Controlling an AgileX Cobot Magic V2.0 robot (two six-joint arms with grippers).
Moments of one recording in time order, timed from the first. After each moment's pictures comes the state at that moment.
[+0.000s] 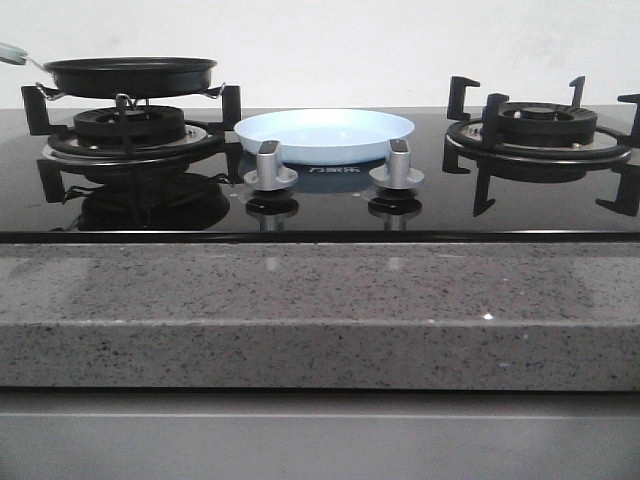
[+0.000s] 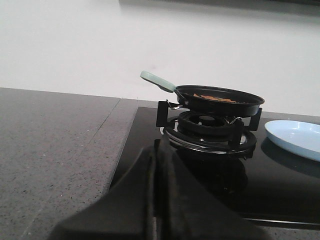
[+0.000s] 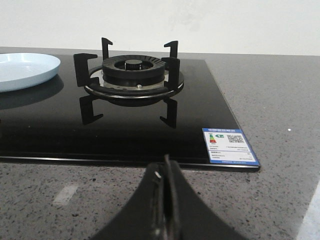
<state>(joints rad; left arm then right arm) -0.03 0.00 0.00 0.00 -0.02 -0.11 -0.02 -0.01 0.03 0.05 0.10 -0.02</state>
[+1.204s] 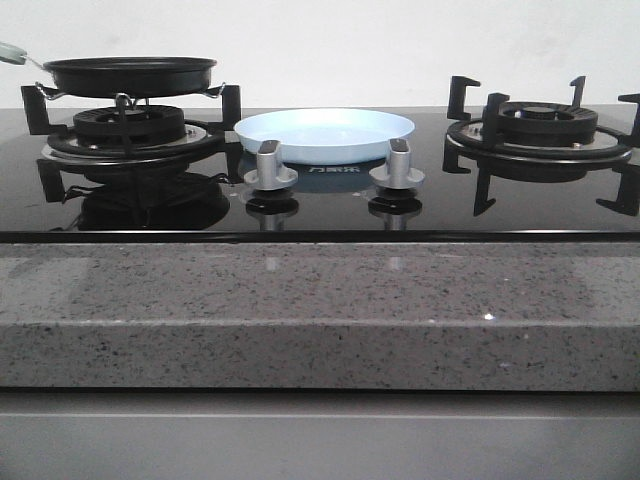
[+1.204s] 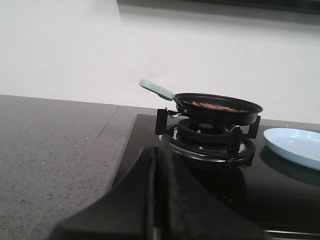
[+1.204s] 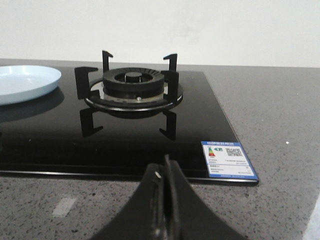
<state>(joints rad) -0.03 0.00 0.00 0.00 -0.04 -0.11 -0.02 -0.01 0.02 0.05 0.06 -0.02</state>
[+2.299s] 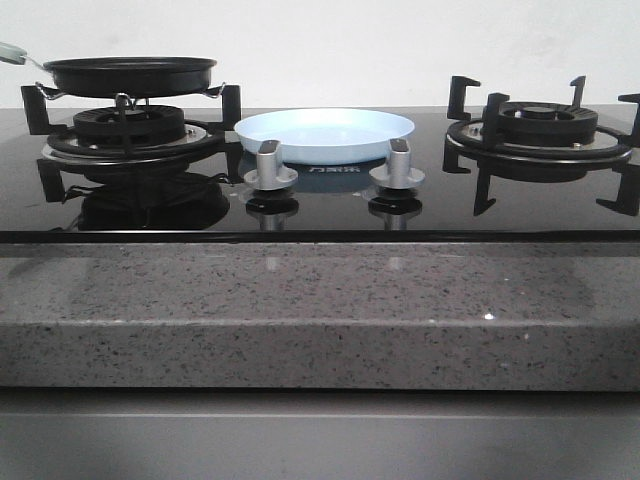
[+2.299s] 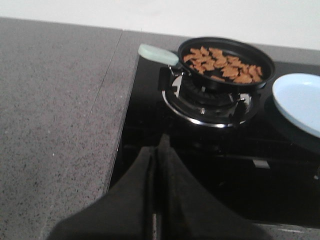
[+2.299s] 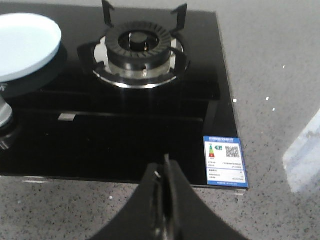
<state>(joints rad) -0.03 0.57 -0.69 0.00 0.57 -0.11 -0.02 0.55 -0.66 0.05 0.64 -0.02</state>
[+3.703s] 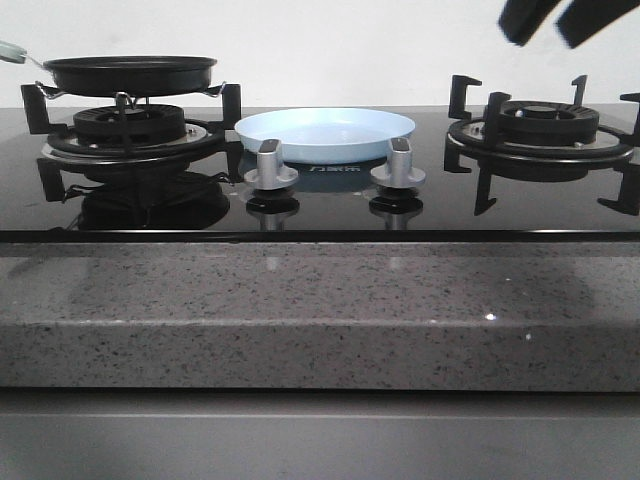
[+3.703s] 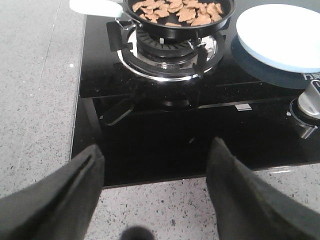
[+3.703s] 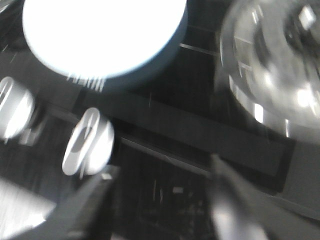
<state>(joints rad) -0.20 0.66 -0.69 0.03 0.62 -0.05 0.22 1.45 -1.32 0.25 0.82 -0.13</state>
